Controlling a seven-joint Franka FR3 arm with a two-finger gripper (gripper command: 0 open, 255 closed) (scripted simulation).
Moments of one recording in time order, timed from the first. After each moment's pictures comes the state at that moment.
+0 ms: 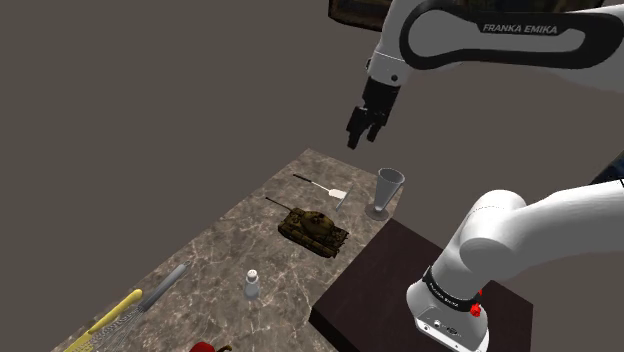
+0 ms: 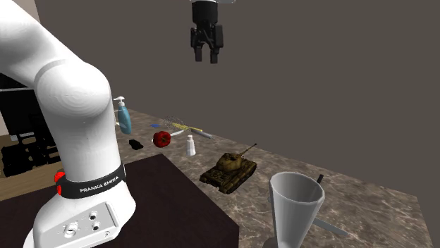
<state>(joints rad) 0.00 -0.71 0.01 -2.43 0.09 1.77 0.04</state>
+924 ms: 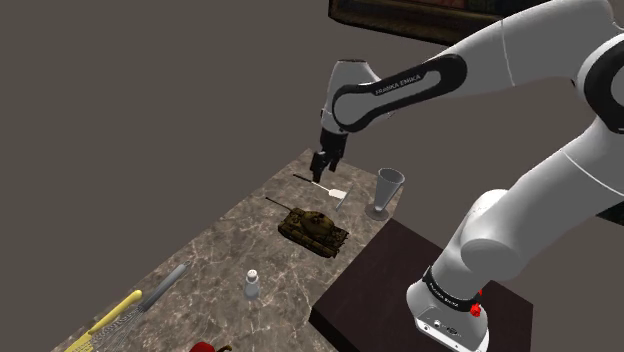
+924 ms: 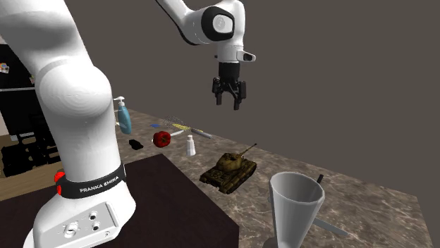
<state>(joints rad) 0.03 -0.26 -0.01 -2.48 0.07 2.22 -0.10</state>
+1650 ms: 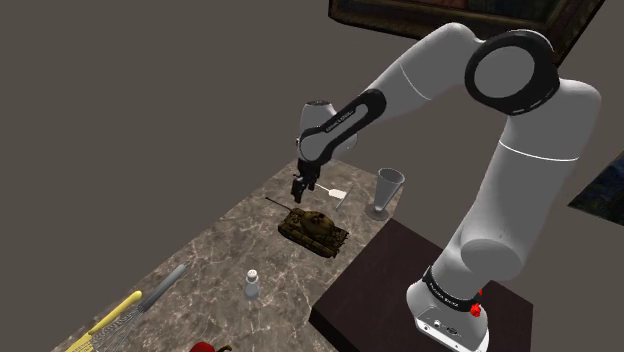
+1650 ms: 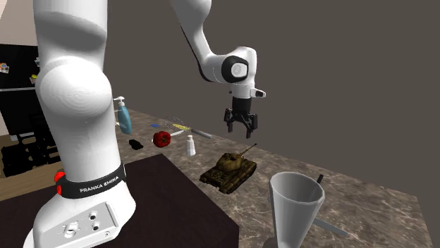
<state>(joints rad) 0.03 0.18 -0.01 -2.34 0.05 2.48 -0.20</state>
